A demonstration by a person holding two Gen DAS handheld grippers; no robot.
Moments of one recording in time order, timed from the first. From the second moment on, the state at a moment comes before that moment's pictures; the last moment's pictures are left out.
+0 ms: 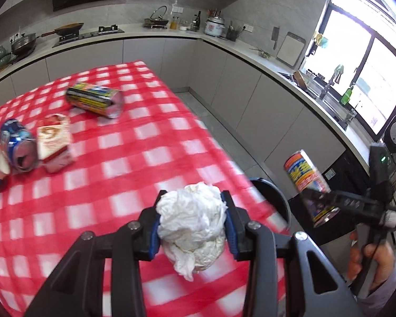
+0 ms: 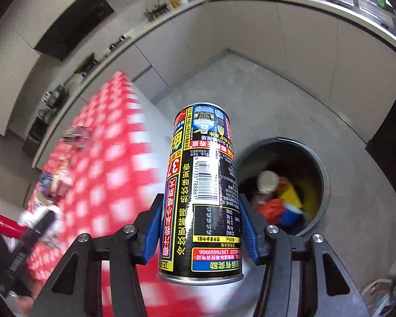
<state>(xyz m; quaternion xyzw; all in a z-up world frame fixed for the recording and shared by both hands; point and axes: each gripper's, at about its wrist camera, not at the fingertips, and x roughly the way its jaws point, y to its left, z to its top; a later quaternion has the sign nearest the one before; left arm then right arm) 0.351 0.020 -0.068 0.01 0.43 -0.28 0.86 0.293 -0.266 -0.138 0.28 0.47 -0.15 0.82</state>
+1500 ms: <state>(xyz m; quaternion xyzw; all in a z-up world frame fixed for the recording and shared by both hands) 0.342 -0.120 -0.064 0.05 0.46 -0.20 0.86 0.285 -0.384 -0.138 0.25 0.48 -0.13 0.83</state>
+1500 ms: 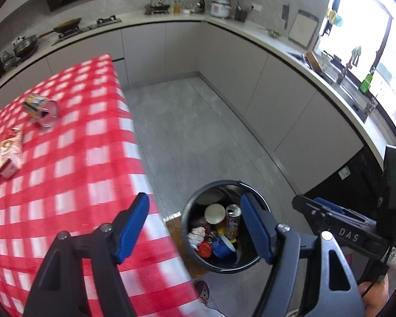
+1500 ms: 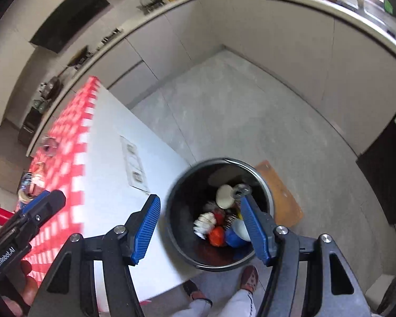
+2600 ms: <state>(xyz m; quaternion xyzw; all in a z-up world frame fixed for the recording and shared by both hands) 0.373 0.211 -0.046 -0.02 0.42 0.00 0.91 0.421 -0.016 -0.077 0.12 0.47 0.04 0.87</state>
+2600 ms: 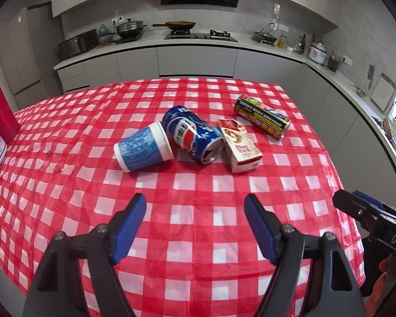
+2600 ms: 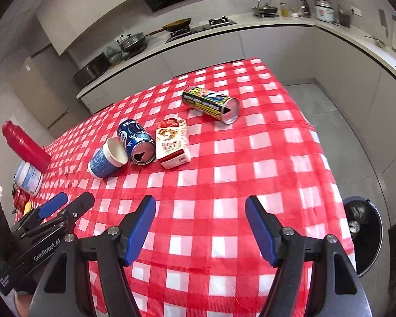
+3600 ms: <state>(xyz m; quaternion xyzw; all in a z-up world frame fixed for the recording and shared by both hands) 0.392 0.205 -0.025 -0.03 0.41 0.02 0.91 0.465 -0.004 -0.064 0.07 0.46 0.07 0.88</state>
